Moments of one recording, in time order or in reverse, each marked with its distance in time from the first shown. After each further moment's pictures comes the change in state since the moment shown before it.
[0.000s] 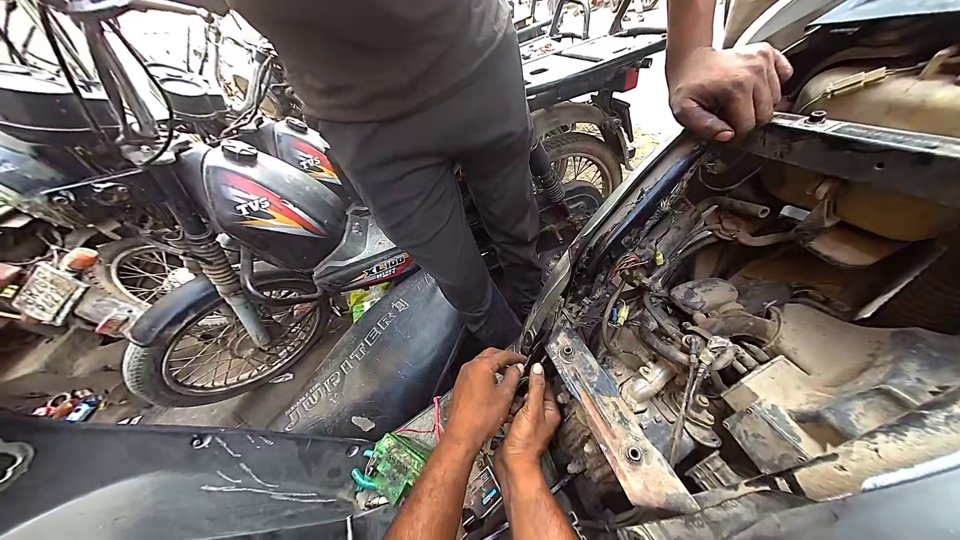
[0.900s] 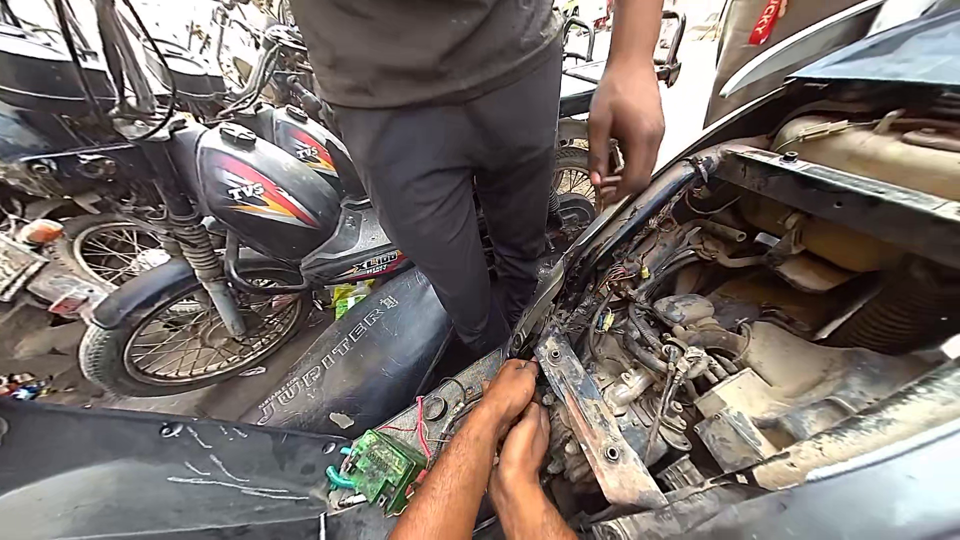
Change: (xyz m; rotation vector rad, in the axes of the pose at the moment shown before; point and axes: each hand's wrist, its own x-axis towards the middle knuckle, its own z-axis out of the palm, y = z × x) left_hand 0.022 0.022 0.054 -0.368 -0.352 -0.464; right_hand -0.020 -0.024 -0.026 -0.236 -0.107 0.056
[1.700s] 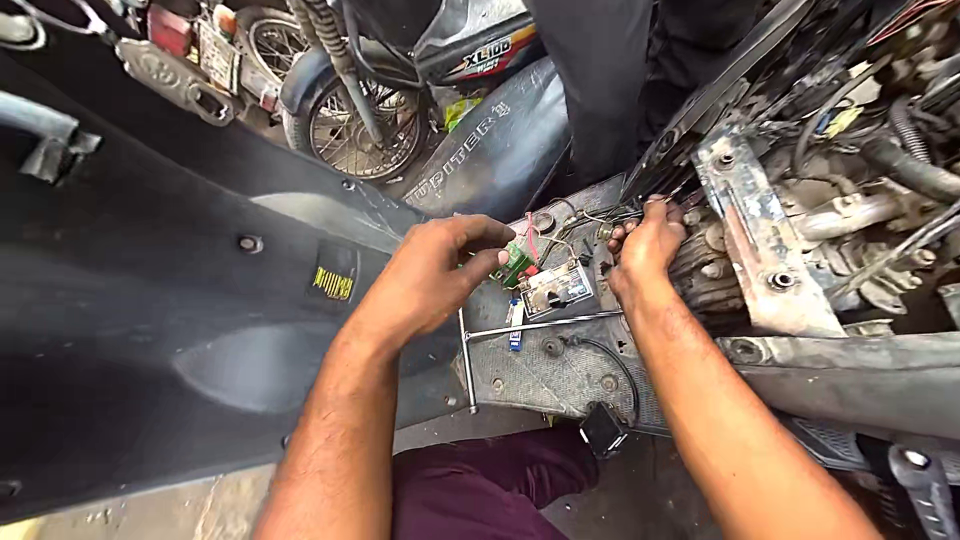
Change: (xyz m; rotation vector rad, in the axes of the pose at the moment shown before) left_hand -0.236 -0.052 -0.140 0.517 0.269 0.296; right_hand 0.009 -0.015 0.000 -0.105 -0.169 0.179
